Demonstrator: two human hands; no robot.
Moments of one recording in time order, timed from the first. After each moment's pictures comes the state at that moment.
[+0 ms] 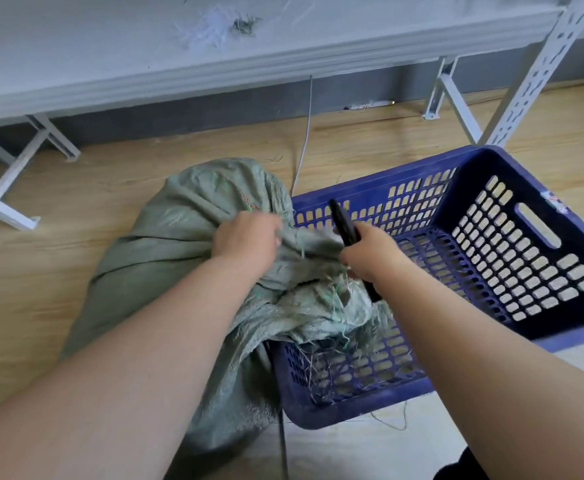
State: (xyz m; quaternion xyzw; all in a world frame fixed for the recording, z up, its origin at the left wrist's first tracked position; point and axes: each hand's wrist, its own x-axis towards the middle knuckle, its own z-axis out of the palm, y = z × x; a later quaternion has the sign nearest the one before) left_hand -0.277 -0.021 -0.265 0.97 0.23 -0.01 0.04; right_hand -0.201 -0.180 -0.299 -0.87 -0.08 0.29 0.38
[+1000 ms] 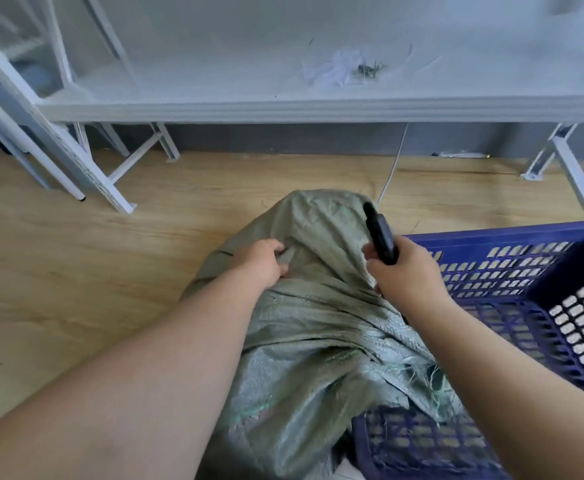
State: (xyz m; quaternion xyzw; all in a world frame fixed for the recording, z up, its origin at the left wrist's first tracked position) left_hand -0.319 0.112 -0.303 0.88 0.42 -0.05 0.23; right_hand -0.233 -0.100 -0.268 -0.84 -0.19 0.19 0.47
